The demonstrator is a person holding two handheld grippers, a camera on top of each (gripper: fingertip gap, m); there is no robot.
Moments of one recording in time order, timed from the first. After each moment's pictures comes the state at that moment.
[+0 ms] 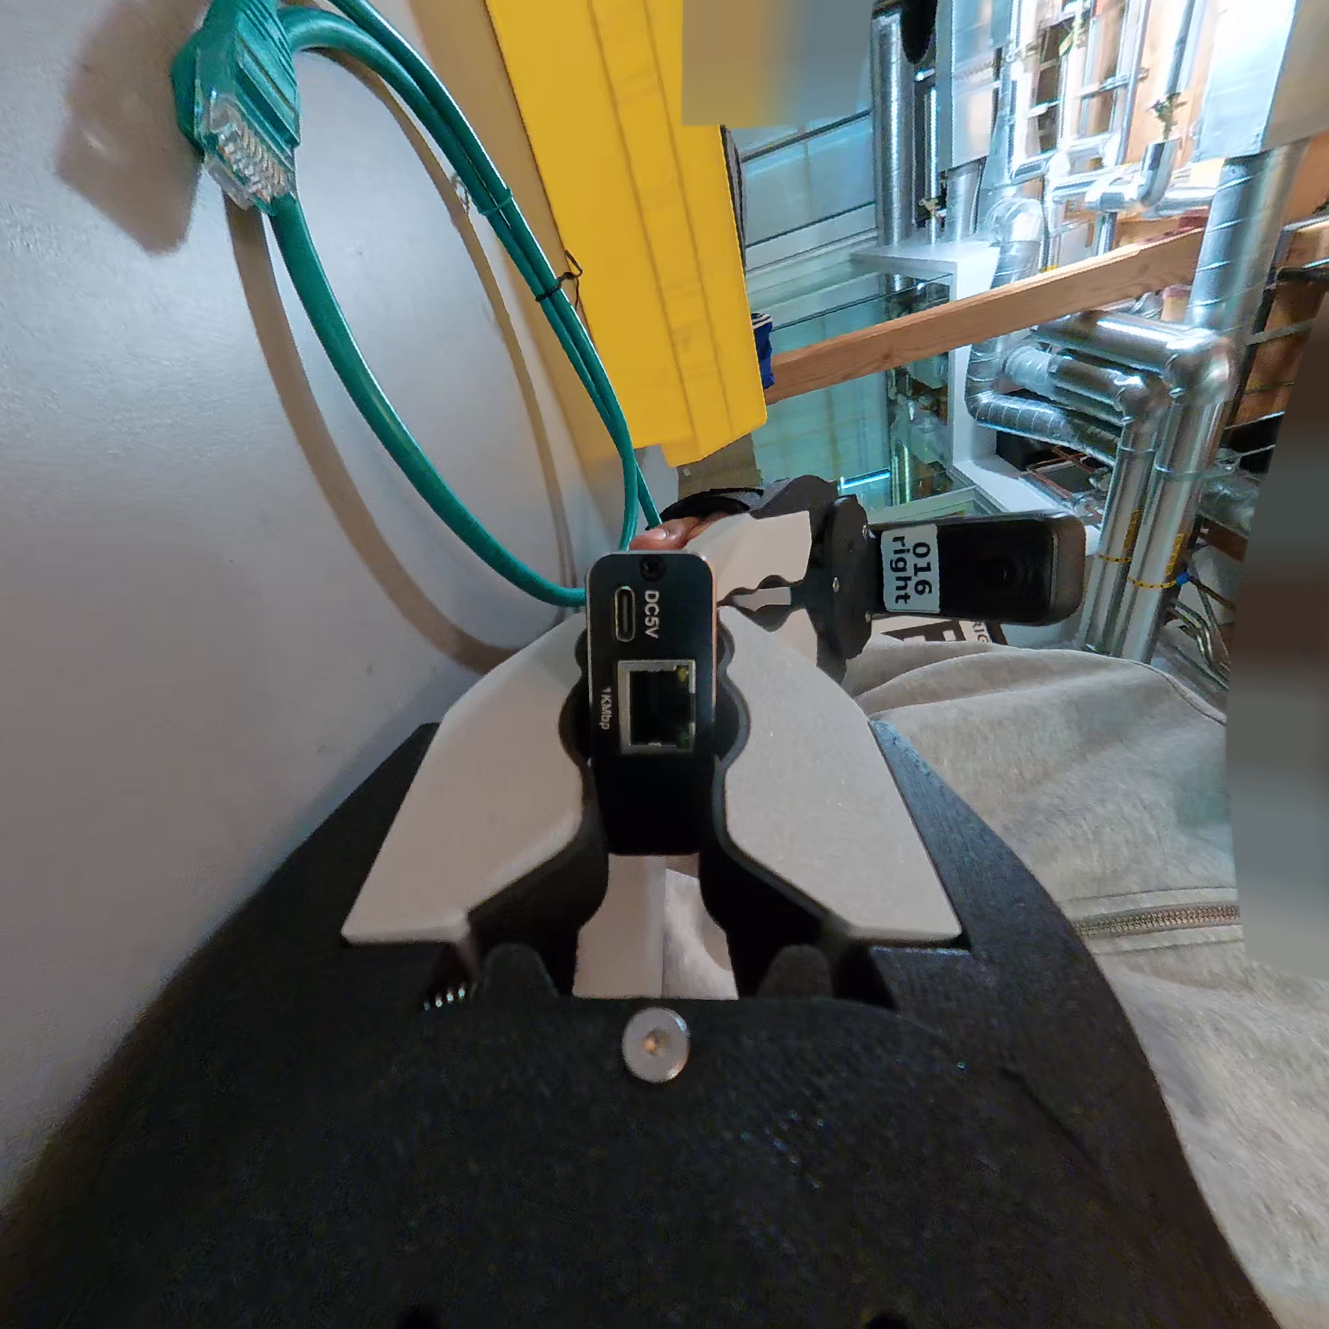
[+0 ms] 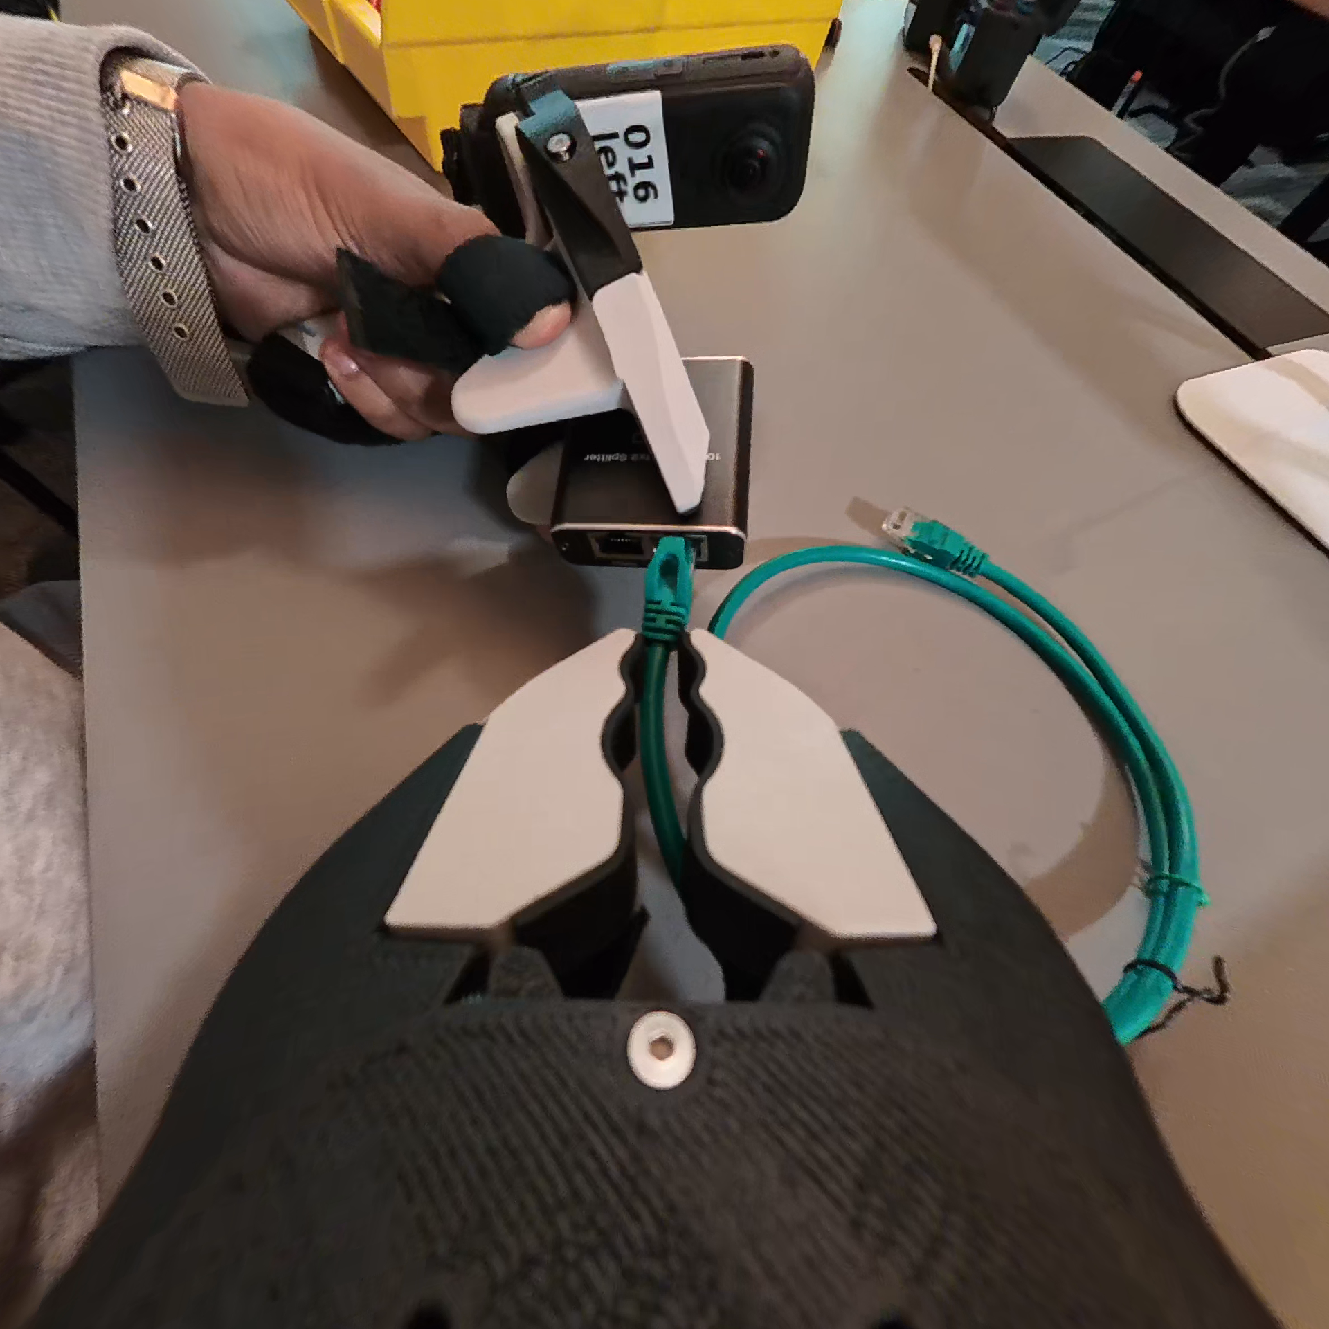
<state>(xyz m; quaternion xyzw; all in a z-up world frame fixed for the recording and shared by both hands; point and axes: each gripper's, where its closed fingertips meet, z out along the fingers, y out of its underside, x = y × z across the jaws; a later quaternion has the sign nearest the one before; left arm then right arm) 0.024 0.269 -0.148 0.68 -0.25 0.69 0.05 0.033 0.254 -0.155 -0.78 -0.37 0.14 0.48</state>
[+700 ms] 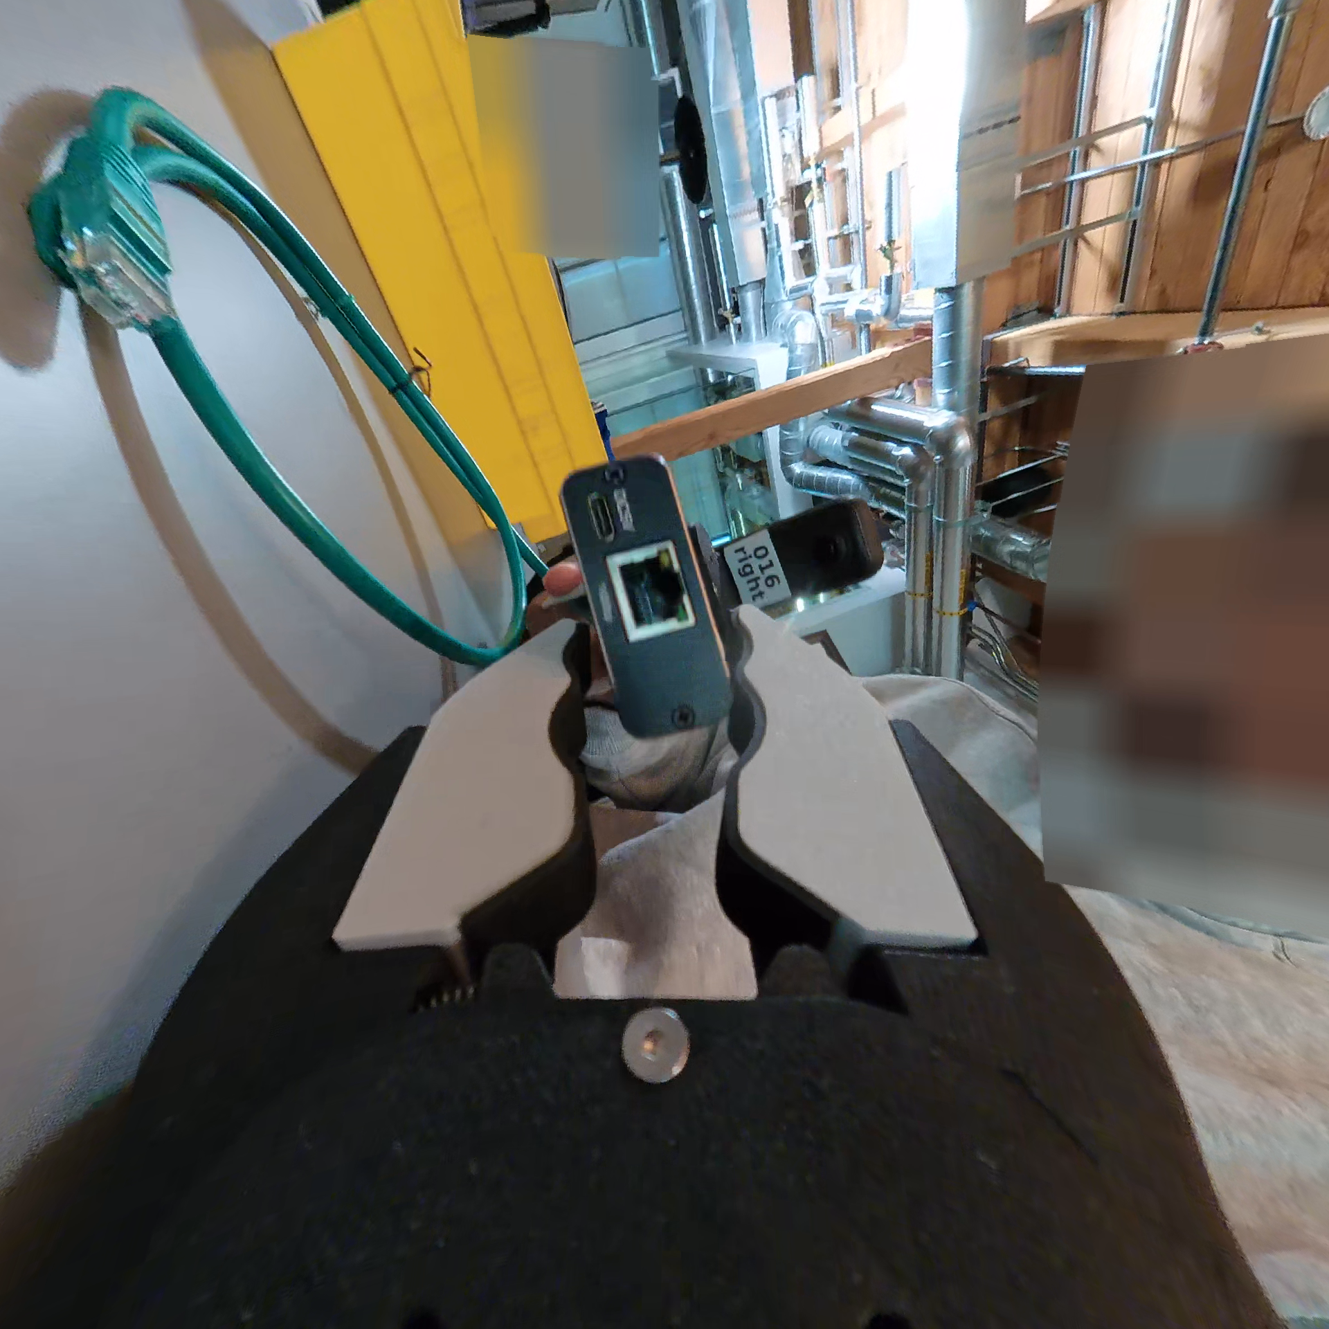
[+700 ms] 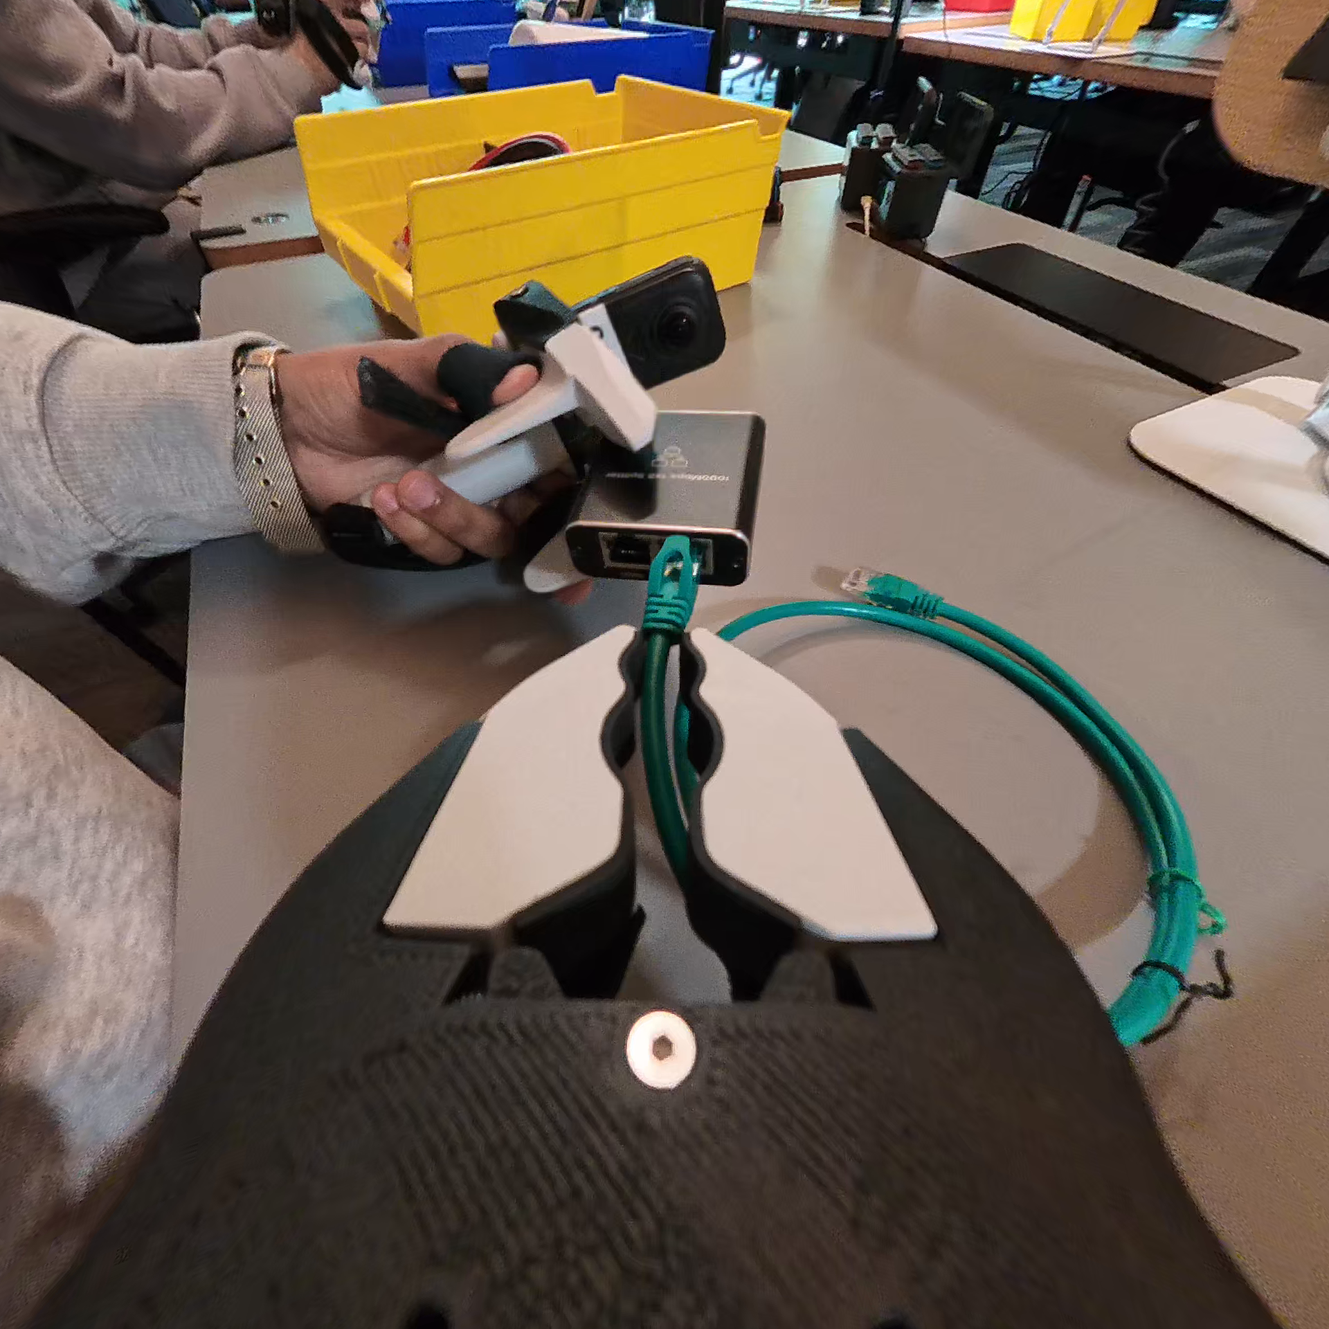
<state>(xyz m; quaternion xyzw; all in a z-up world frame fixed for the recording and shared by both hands) 0.019 0.282 -0.115 0.59 -0.19 0.78 0.04 0.042 0.261 -0.124 -0.76 -0.30 0.22 0.54</state>
